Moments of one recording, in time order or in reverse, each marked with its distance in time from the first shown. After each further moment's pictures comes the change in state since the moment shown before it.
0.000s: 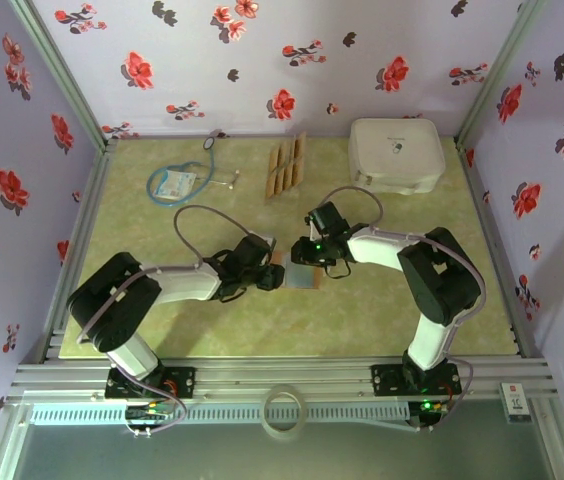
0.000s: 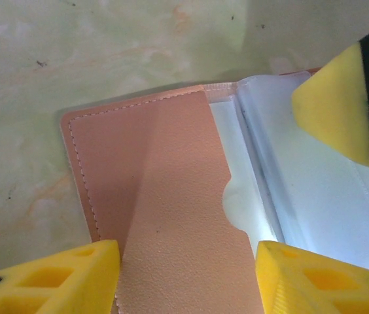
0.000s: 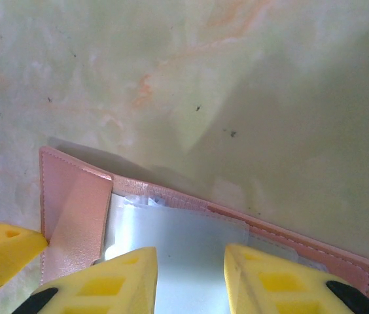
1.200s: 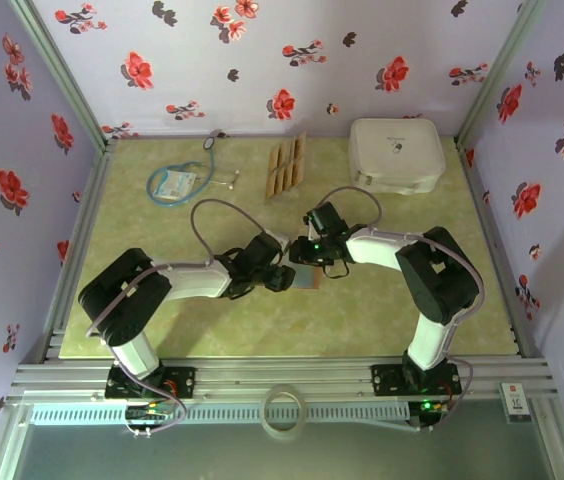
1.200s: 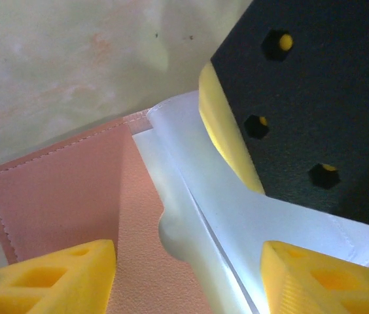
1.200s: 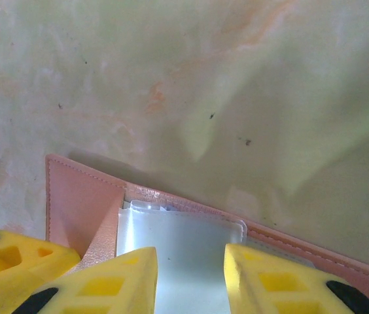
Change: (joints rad) left arm -0.052 0.066 0.083 -0.019 -0.013 0.130; right arm 0.008 0.010 0.000 0.031 -0.004 0.016
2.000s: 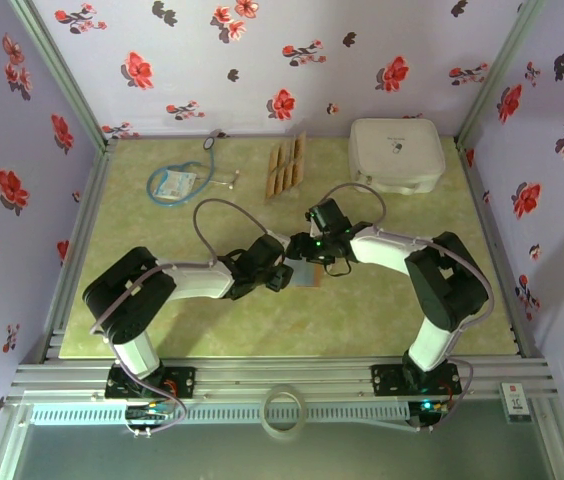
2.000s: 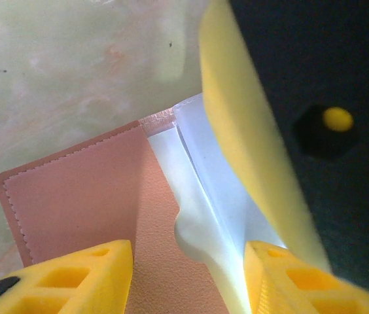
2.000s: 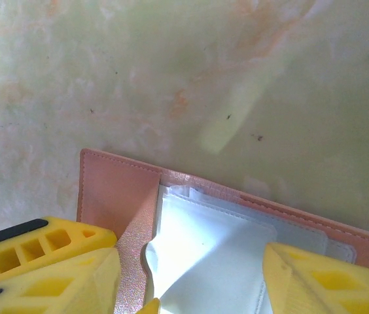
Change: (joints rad) left arm -0.011 0.024 0.002 0.025 -0.059 0.019; right arm -0.007 -0.061 0.007 -0.040 0.001 0.026
